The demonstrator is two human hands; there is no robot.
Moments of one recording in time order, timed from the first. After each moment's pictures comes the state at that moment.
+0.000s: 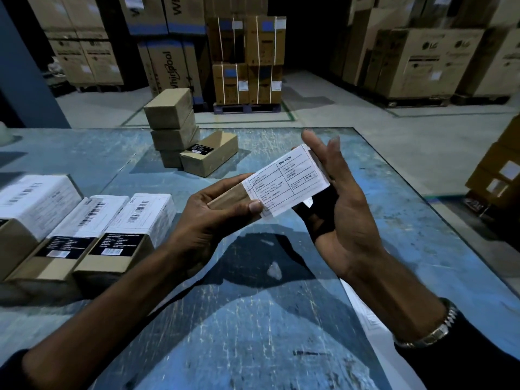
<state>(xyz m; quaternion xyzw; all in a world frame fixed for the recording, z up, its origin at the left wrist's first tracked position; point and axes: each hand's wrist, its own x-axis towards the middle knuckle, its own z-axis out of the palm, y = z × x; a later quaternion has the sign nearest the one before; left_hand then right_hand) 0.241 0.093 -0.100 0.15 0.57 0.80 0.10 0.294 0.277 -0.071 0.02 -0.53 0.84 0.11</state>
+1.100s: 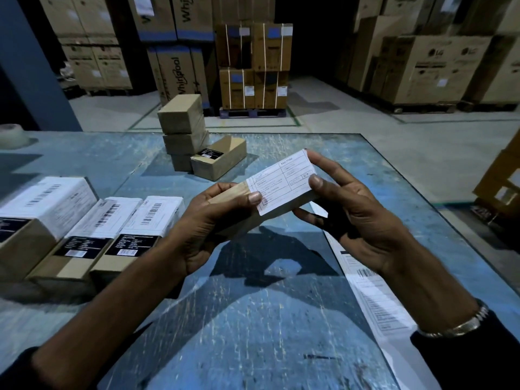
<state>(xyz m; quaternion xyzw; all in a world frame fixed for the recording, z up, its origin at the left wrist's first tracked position) 0.234 0.077 -0.088 0.03 0.64 0.75 0.13 0.288 0.305 -0.068 0.06 -0.59 0.81 0.01</state>
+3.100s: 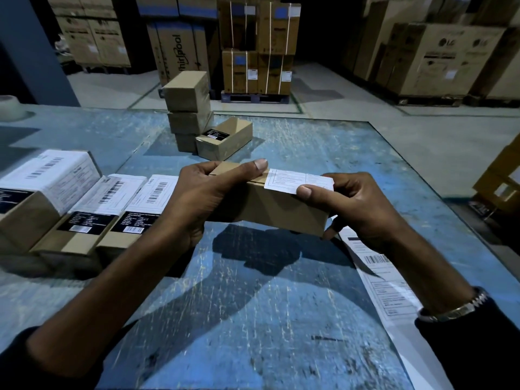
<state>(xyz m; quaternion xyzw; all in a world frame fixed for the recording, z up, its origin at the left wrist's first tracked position) 0.237 0.065 -0.081 0.00 0.71 0.70 0.04 0.284 0.307 -0.080 0.06 -0.78 0.62 0.04</state>
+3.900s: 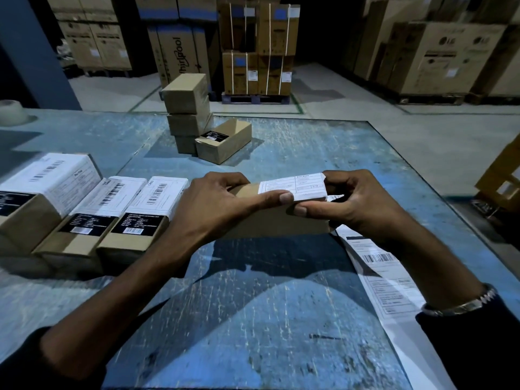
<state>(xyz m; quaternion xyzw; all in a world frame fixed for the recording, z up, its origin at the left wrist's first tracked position) 0.239 0.072 -0.088 0.11 0.90 0.41 -0.06 0.283 0.319 -0.079 0.12 -0.81 0.58 0.02</state>
